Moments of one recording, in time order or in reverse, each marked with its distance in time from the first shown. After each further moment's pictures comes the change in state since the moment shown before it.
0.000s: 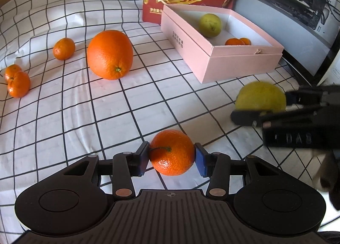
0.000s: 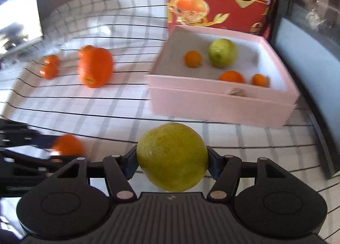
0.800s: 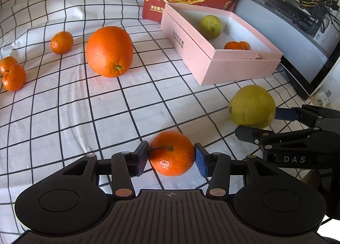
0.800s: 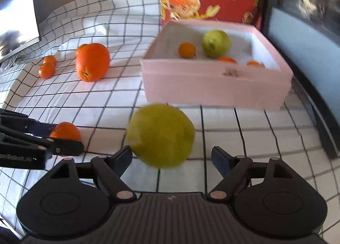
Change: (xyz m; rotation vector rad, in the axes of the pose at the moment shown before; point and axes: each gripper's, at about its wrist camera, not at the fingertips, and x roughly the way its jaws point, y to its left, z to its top) left arm 0.002 0.010 0.005 -0.043 0.016 -0.052; right arm 0.004 -0.014 -0.019 0.048 -0.014 -0.028
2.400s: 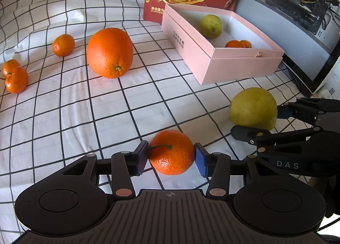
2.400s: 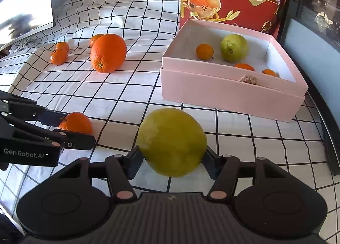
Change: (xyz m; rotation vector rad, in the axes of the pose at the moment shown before) left arm -0.002 -0.007 -0.001 0.019 -0.004 0.036; right arm 0.000 0.018 0.003 -0.127 0.007 0.018
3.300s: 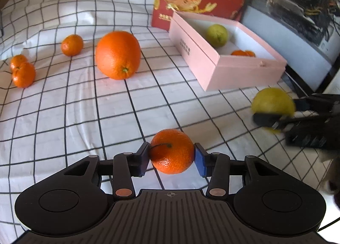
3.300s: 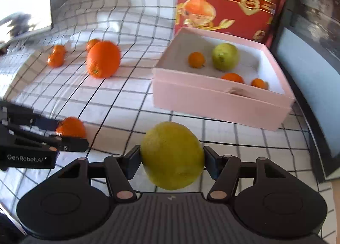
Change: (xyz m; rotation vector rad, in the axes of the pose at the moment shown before) left arm -0.009 0.002 -0.004 -0.049 -0.070 0.013; right arm -0.018 -0.012 0.009 0.003 -0.017 -0.032
